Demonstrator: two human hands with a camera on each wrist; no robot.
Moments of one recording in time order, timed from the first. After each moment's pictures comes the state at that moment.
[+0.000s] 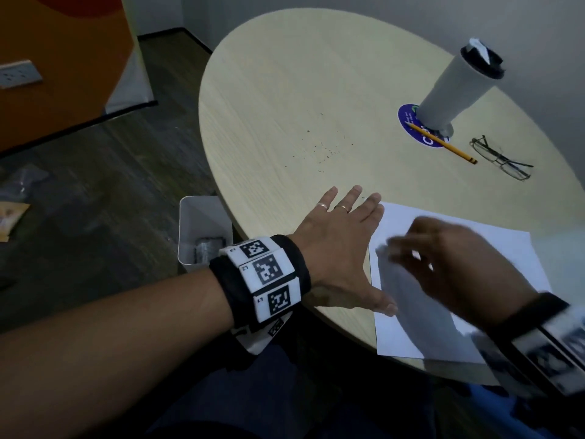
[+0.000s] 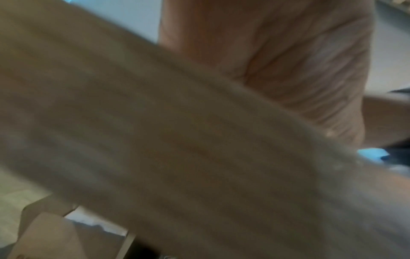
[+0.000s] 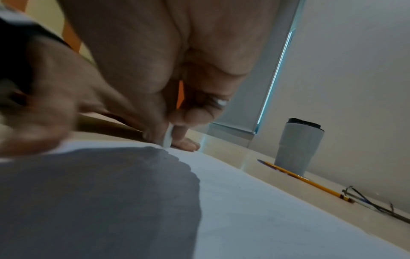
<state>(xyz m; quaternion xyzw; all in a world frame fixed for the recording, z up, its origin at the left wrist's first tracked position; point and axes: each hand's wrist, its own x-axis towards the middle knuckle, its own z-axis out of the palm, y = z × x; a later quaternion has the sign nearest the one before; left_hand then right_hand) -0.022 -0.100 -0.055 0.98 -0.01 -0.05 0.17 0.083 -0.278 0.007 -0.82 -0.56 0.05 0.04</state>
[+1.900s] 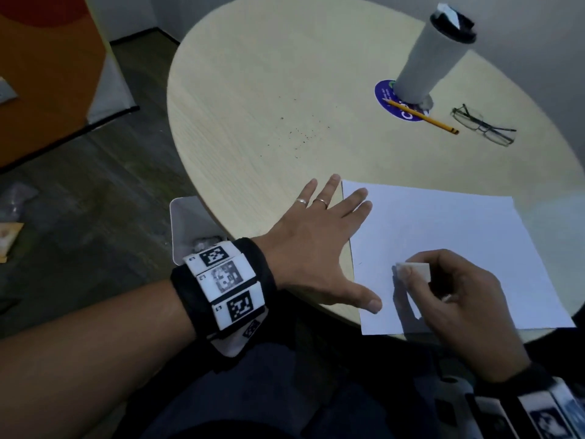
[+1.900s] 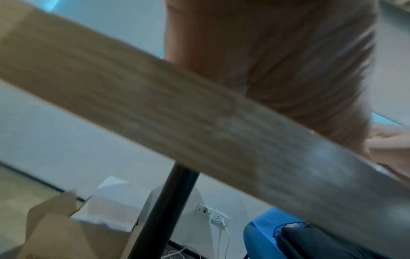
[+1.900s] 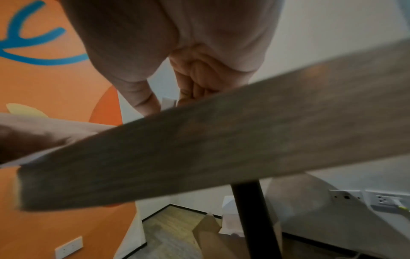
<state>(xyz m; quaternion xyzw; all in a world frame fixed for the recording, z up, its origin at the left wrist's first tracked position) -0.033 -0.104 -0.052 0.98 -0.05 -0.06 0.17 0.020 -0.338 -0.025 -0.90 -0.26 0.06 0.34</state>
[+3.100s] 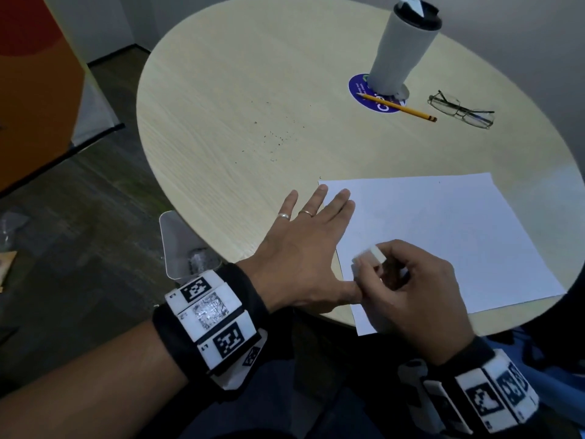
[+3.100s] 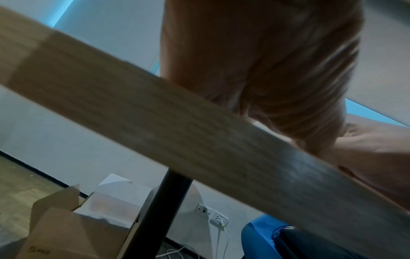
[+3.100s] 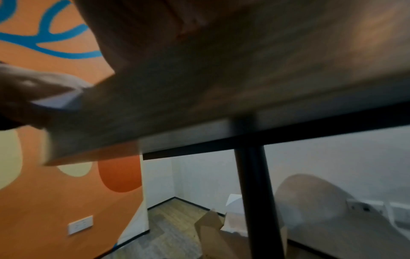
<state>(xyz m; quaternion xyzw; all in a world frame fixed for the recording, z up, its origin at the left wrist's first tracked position) -0.033 -0.125 -0.053 0.98 0.00 -0.07 0.21 0.009 -0.312 -0.047 -0.89 -0.28 -0.01 0.36</state>
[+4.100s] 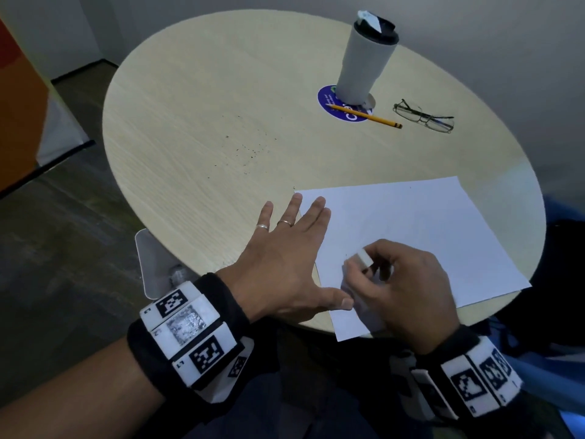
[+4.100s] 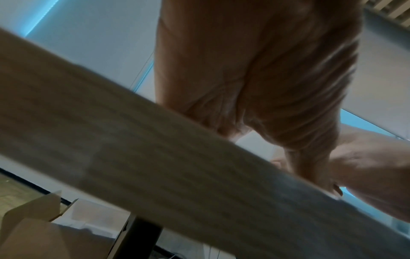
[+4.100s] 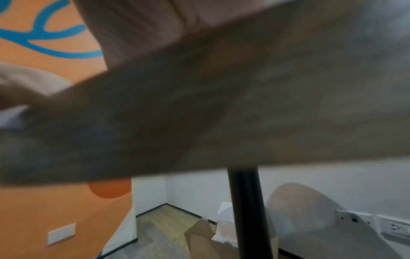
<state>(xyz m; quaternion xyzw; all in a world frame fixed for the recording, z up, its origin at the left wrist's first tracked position) -0.026 -0.124 -0.049 0.97 -0.01 -0.12 0.19 0.020 -0.320 -0.039 -0.93 -0.25 -0.04 0.26</state>
